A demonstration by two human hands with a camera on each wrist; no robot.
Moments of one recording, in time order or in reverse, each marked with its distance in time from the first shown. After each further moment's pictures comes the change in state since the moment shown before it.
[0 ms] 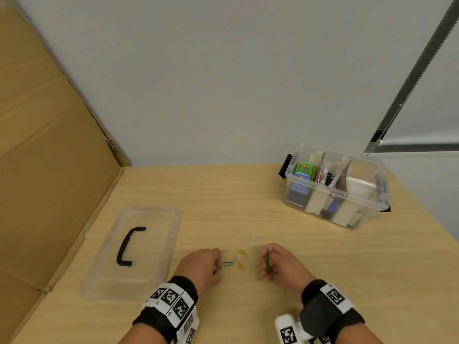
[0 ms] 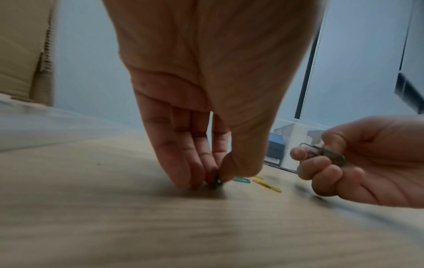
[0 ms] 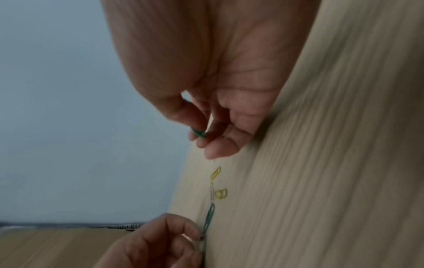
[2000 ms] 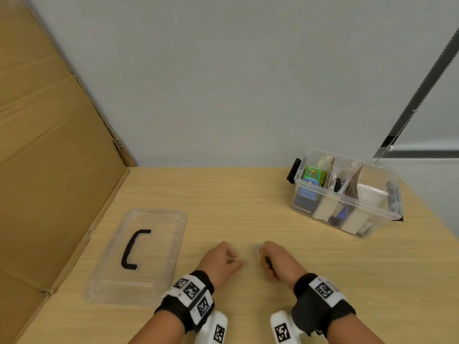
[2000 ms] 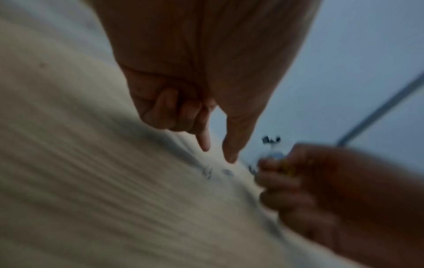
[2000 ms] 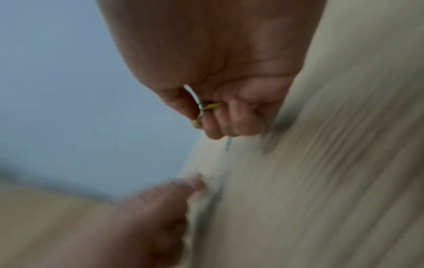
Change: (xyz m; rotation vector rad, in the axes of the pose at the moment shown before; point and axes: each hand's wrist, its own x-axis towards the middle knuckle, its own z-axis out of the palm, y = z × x) left_hand 0.027 0.011 0.008 -0.492 0.032 -0.142; right_hand 0.022 -0.018 0.020 -0.357 0.052 -0.022
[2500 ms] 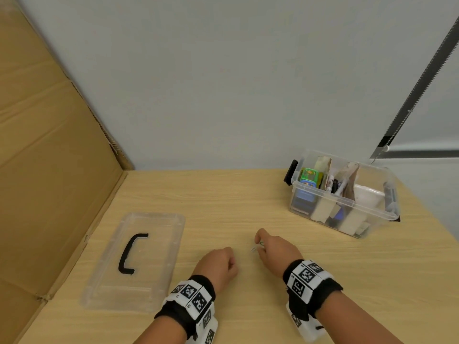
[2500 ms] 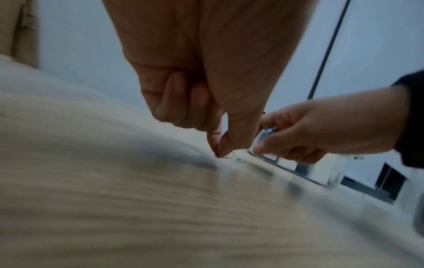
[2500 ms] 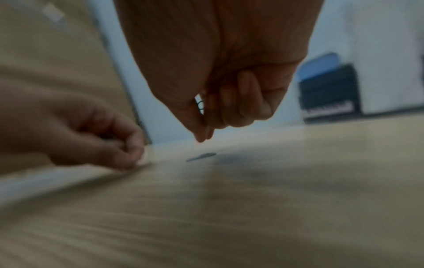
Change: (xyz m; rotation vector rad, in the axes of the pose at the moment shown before) left_hand -0.003 0.012 0.000 0.421 -0.020 0.079; right_hand 0.016 -0.017 -0.011 -0.945 0.117 -0.163
